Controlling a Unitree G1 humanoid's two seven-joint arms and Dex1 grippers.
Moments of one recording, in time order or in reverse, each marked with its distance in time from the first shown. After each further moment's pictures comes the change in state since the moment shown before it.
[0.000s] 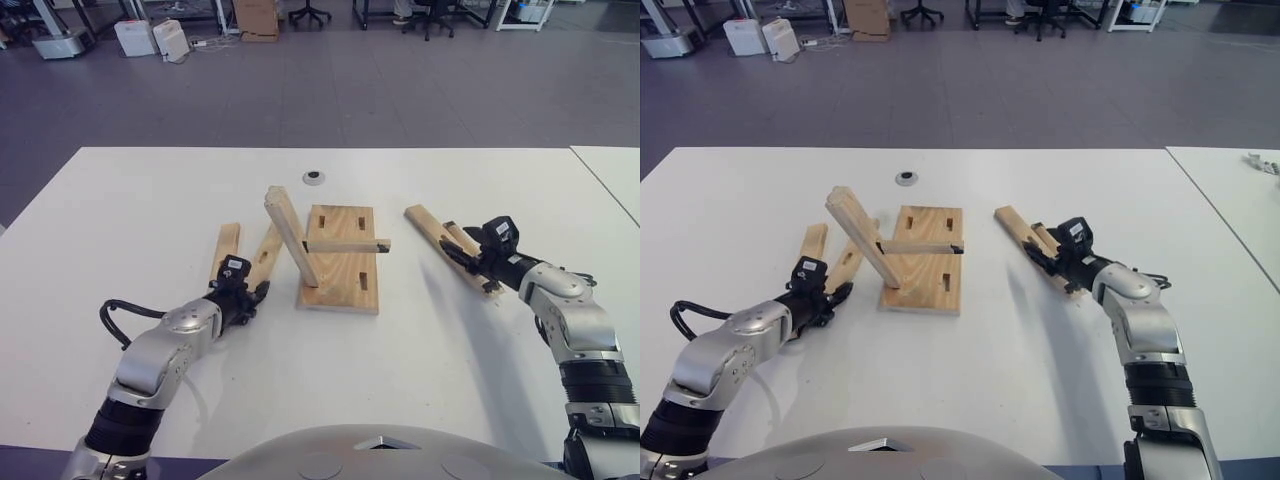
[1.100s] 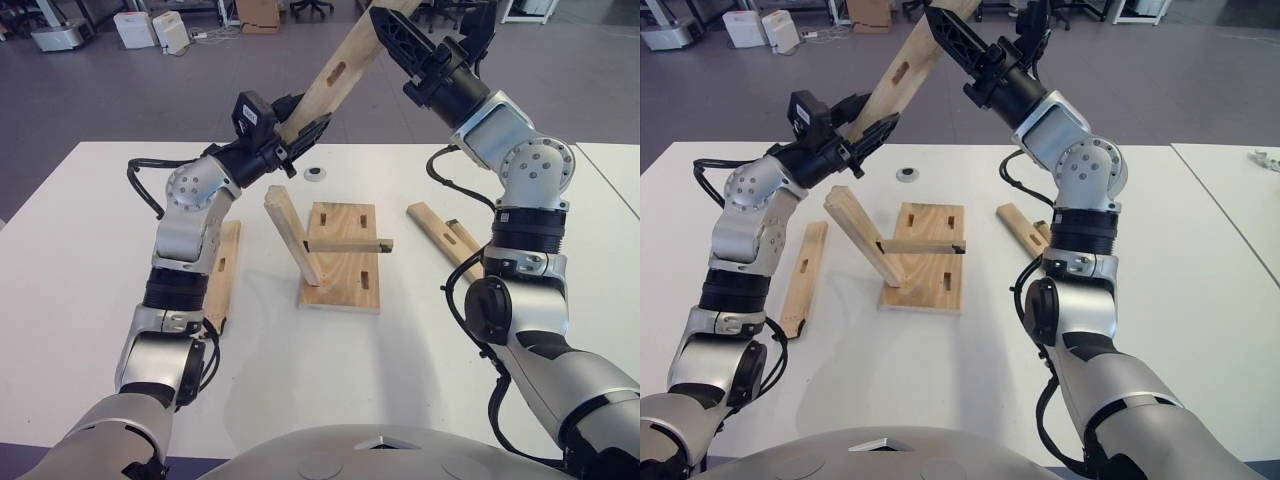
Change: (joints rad) left arm -0.676 -0.113 0.022 0.459 0.171 -0.823 -0.620; right arm -0.793 0.368 -0.230 0.186 0.642 0.380 -0.206
